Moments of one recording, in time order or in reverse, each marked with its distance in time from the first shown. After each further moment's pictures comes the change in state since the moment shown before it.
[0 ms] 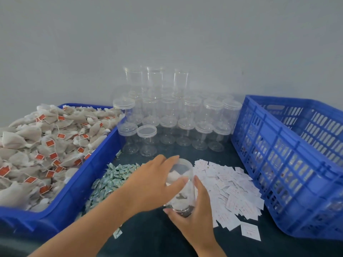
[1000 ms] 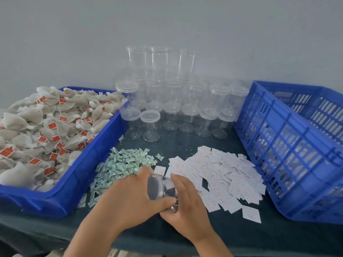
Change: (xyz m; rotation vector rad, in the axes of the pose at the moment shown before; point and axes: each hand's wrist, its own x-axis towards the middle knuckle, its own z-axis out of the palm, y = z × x) left_hand -0.078 -0.021 0.006 0.006 -0.139 -0.323; right_hand -0.015 0.010 0.023 -0.275 -0.094 -0.595
